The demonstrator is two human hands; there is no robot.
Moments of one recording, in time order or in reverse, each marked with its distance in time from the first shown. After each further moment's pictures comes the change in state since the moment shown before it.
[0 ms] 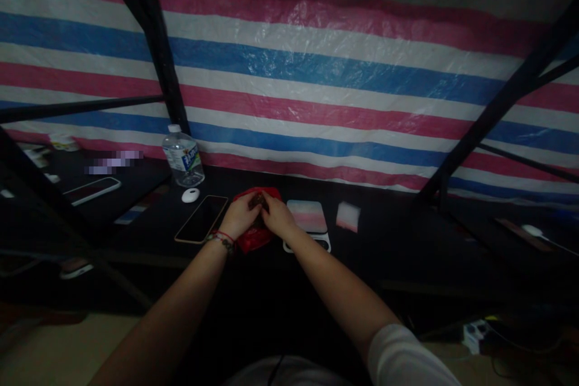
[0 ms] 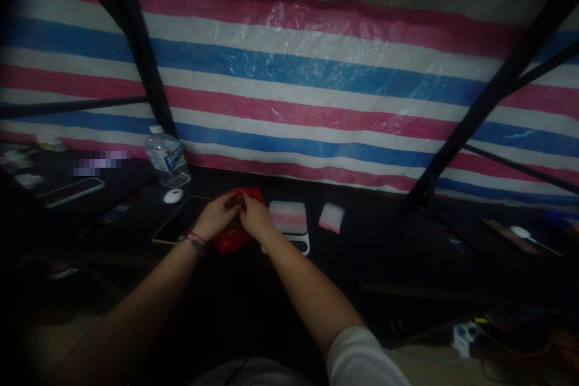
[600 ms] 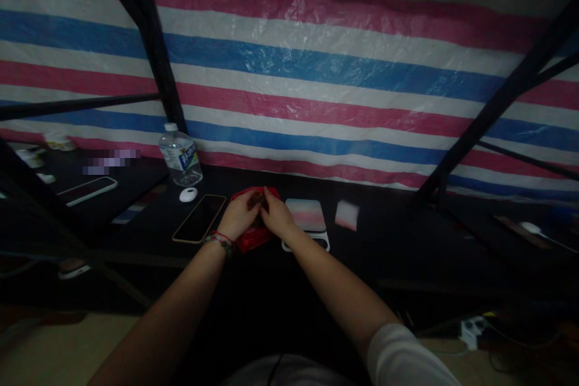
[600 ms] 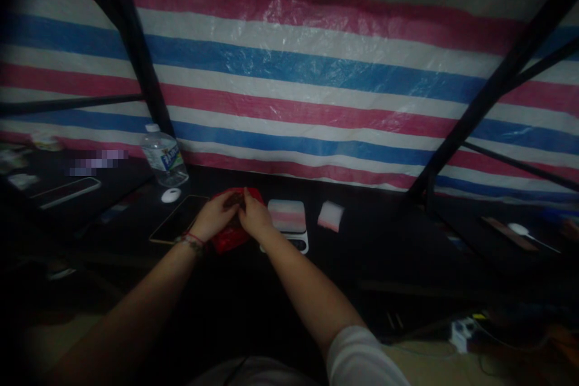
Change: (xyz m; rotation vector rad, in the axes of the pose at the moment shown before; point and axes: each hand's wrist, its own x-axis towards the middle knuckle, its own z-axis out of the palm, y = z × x) left_hand -0.002 0.000 0.003 -0.070 0.029 0.010; right_hand -0.003 0.002 0.000 -0.001 0.019 0.029
